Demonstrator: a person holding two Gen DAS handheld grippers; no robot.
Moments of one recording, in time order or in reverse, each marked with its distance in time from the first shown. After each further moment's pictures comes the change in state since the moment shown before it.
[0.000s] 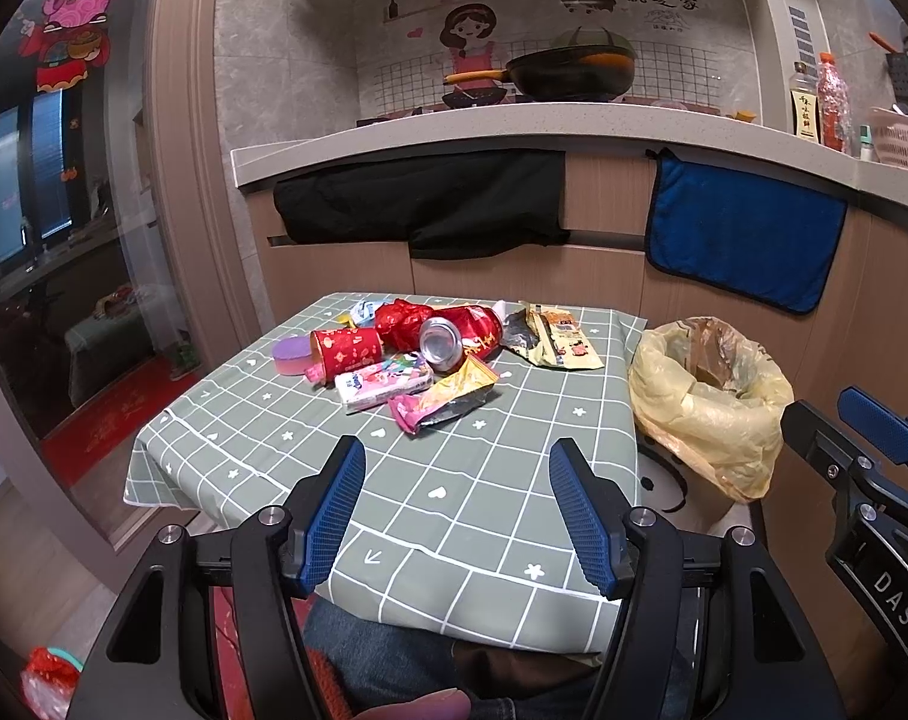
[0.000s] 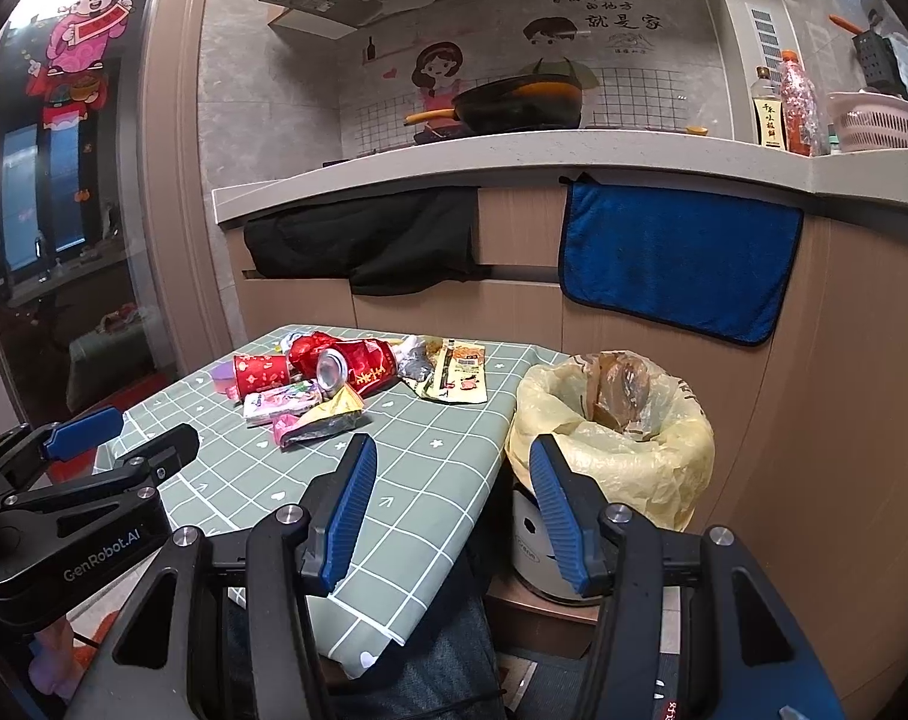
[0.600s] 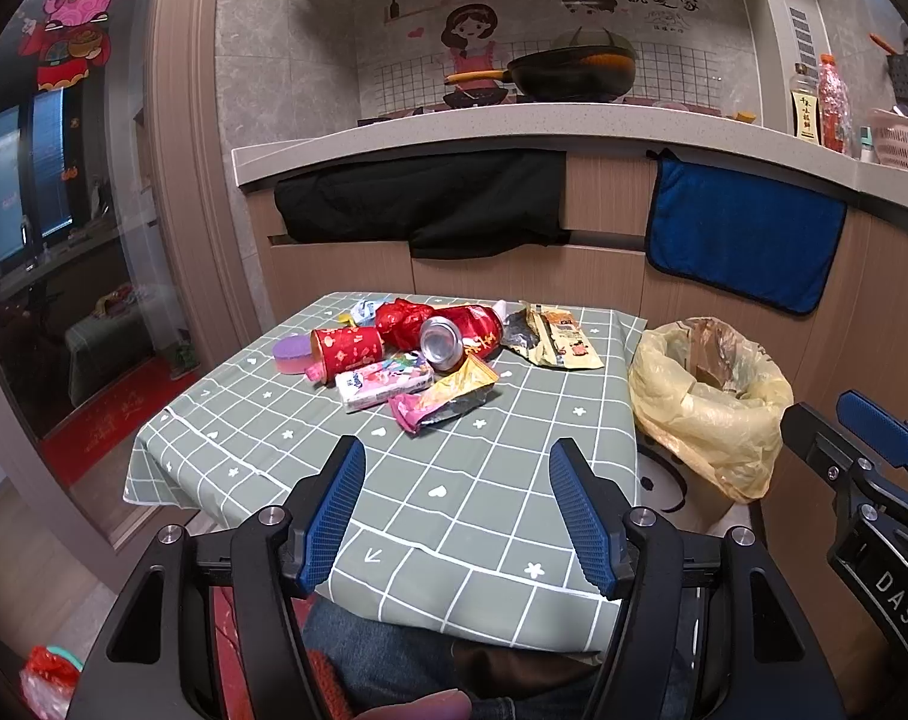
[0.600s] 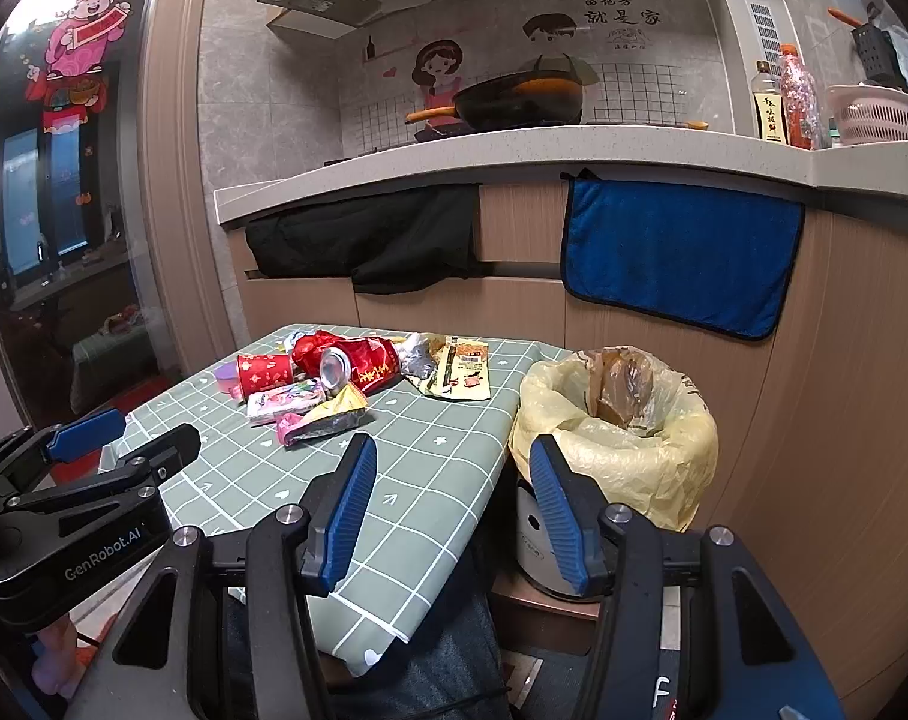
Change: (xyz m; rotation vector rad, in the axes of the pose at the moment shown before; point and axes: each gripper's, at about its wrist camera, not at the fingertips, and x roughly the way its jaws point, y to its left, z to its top) left arm 0.000 0.000 0.001 0.000 0.000 -0.001; right arm -0.001 0.001 -0.001 0.006 0.005 0.007
